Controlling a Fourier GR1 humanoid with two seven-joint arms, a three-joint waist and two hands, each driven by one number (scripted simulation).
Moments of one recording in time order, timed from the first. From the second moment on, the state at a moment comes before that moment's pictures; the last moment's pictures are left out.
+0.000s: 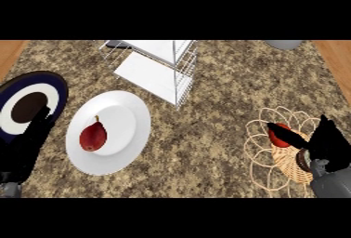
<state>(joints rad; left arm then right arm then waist) 0.03 0.47 -0.01 -1.43 0.26 0.08 0.07 -0.17 -0.55 0.32 -1.41 0.69 -0.22 1.16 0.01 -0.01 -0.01</state>
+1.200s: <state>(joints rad) 0.02 0.43 0.02 -1.42 0.23 0.07 0.08 -0.06 -0.57 0.23 -1.53 0.71 0.08 1.15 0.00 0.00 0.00</state>
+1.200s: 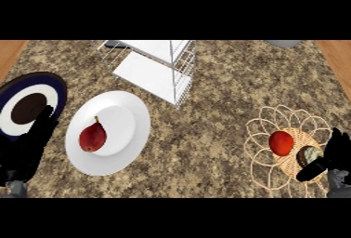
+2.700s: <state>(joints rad) 0.00 0.36 0.06 -1.41 0.15 -0.01 0.07 -0.16 -0.32 0.25 -1.56 1.01 0.12 1.05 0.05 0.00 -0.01</state>
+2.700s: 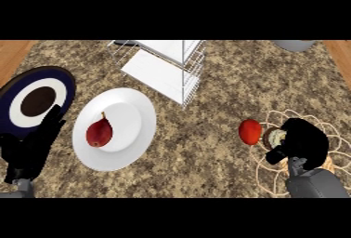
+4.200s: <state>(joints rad) -0.10 0.34 0.02 -1.35 0.12 -0.01 0.12 -1.21 -0.02 0.52 -1.39 0.93 -0.08 1.24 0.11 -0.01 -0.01</state>
